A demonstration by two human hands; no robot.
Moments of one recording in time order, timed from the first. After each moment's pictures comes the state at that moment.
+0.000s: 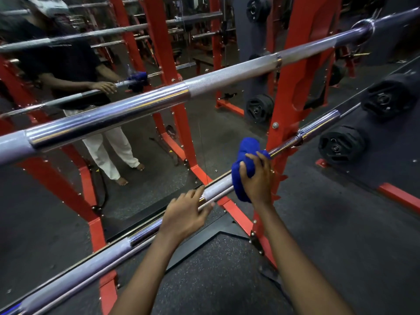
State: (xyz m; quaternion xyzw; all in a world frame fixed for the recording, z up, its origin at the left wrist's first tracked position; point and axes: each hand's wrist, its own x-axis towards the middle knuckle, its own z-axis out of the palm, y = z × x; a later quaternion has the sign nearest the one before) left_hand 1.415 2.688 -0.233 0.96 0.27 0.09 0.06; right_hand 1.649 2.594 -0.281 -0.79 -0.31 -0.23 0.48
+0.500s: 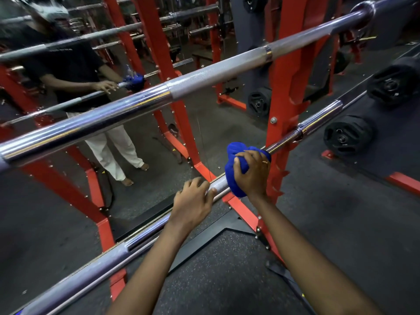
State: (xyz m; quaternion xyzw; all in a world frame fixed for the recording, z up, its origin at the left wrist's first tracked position) left_hand 1.453 2.684 -0.226 0.95 0.28 0.11 0.06; right_hand 1.663 2.610 -0.282 -0.77 -0.33 -0.24 0.49
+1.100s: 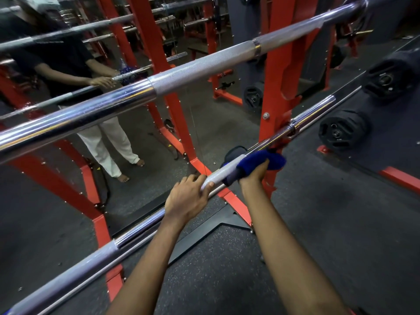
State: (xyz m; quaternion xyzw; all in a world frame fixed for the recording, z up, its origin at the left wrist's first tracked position) left_hand 1.471 2.688 -0.235 0.96 0.26 0.09 0.02; right_hand 1.675 2.618 -0.273 -0.34 0.22 0.23 0.89
